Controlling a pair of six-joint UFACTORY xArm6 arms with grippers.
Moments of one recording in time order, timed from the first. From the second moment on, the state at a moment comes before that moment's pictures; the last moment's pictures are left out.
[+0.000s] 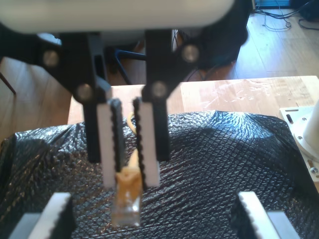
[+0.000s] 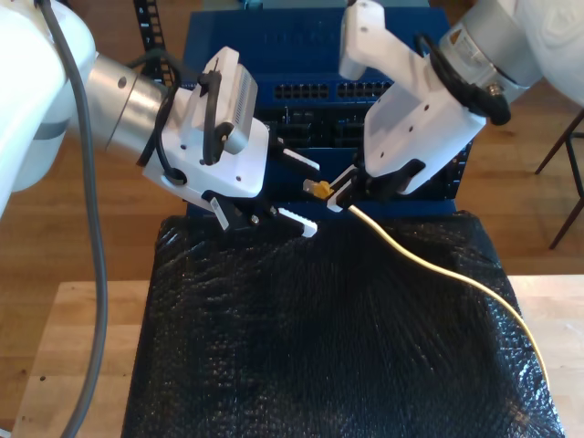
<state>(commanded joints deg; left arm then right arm) -0.5 -19.6 -54.6 -58.7 84.5 -255.4 17.3 -17.7 -63.4 34.7 73.3 -75.1</state>
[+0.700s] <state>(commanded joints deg) -0.4 -20.3 -53.9 -61.1 84.9 -255.3 17.4 -18.1 -63.1 34.7 73.3 -75.1</state>
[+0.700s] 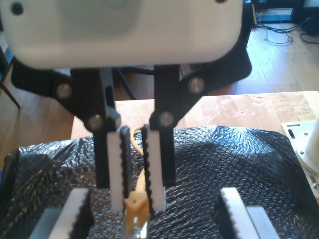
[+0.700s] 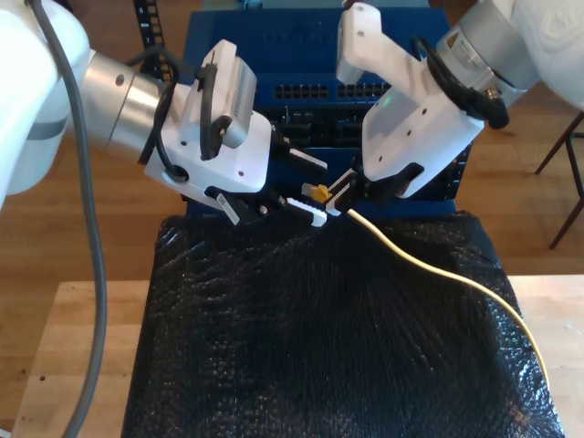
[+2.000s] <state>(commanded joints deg) 1.0 -20.3 -53.2 -61.1 85.1 -255.2 17.0 -19.1 -62.7 34.6 73.7 -75.2</state>
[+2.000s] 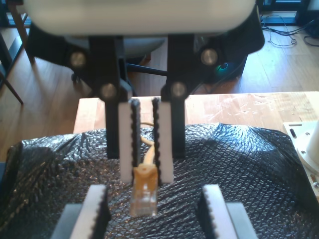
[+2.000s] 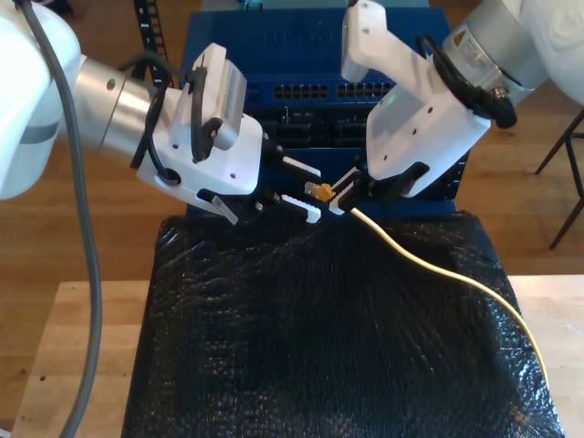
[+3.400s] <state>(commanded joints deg) 1.0 -20.3 -53.2 -61.1 85.4 -255.2 17.2 -19.4 -61.9 34.6 73.7 -75.2</state>
